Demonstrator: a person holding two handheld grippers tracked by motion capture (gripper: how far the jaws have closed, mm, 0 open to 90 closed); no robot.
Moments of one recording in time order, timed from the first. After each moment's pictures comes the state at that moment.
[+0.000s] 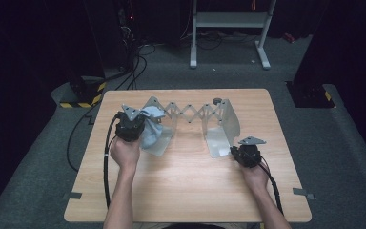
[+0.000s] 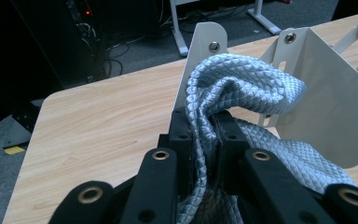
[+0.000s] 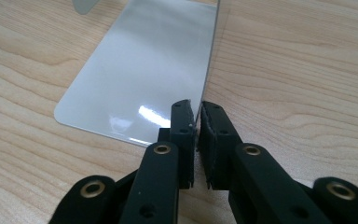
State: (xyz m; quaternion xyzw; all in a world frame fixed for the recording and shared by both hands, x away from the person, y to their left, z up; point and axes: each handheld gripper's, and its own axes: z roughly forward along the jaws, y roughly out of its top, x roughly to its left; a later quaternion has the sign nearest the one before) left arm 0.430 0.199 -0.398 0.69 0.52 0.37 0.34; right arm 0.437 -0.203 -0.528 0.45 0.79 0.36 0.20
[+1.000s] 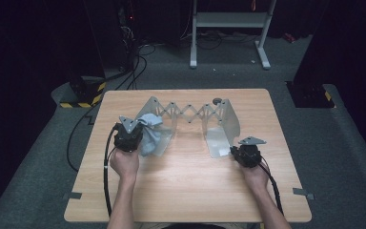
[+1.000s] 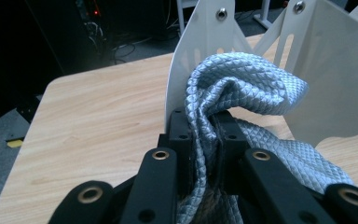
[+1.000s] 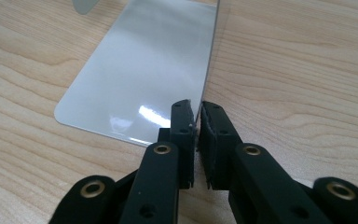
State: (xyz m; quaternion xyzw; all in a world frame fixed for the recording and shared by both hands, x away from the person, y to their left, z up) left arm 0.408 0.206 -0.428 0.68 0.53 0.37 0.35; right arm 0.437 -0.203 -0.528 0.45 0.79 0.36 0.20
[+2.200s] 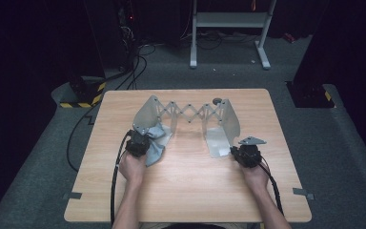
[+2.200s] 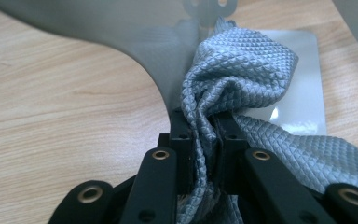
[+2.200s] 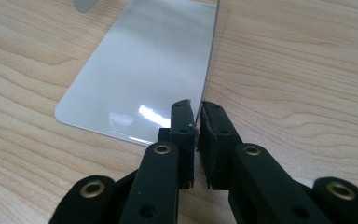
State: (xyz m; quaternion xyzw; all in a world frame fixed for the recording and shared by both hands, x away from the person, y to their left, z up) left arm 0.444 0.196 -0.503 0.73 0.56 0.30 0.26; right arm 0.437 -0.204 -0.528 0.45 0.79 0.36 0.20
